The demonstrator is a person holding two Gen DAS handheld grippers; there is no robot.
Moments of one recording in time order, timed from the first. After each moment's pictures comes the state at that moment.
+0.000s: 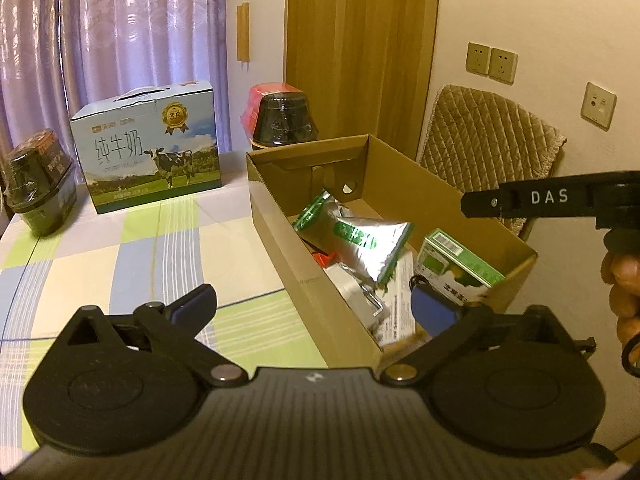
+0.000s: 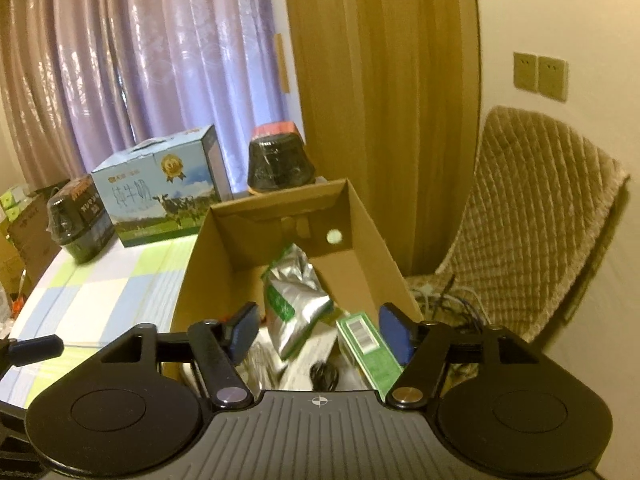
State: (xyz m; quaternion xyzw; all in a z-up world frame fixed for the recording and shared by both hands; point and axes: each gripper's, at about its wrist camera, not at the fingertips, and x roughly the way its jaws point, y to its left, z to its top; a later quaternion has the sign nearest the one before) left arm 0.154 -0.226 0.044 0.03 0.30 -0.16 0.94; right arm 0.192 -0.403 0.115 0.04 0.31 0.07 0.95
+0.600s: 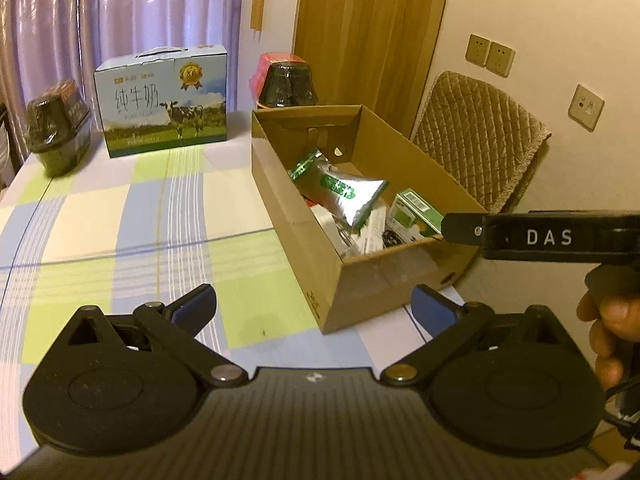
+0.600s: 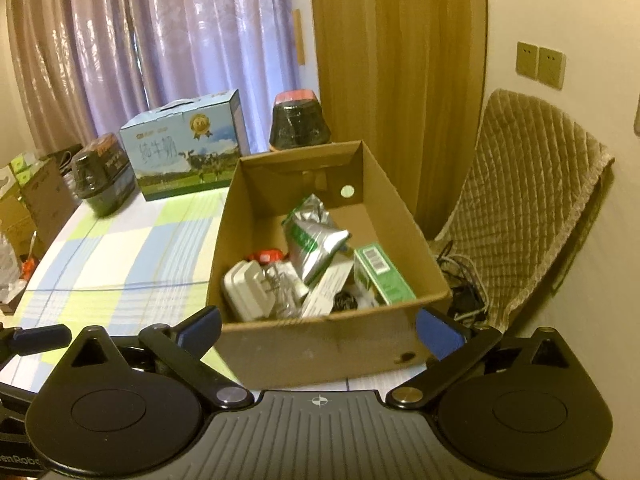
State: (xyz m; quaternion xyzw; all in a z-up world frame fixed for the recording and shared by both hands) left arm 0.086 -0.215 0.059 -0.01 0.36 -0.15 0.92; right arm 0.116 -0.383 0.123 0.02 0.35 0.08 0.93
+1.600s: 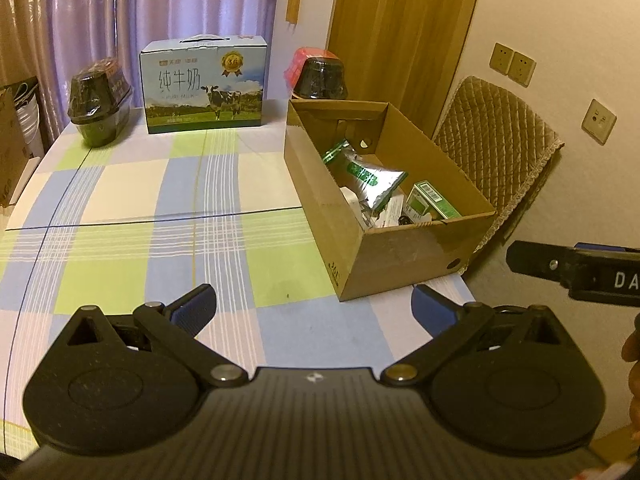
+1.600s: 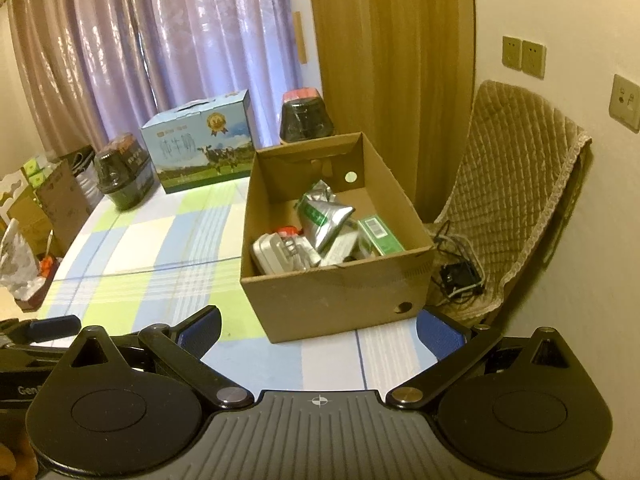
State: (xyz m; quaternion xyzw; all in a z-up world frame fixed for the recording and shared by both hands) left arm 0.046 -0.192 0.078 -0.03 0.37 -0.10 0.92; right arm 0.044 -0.384 0.154 0.04 0.35 0.08 0.93
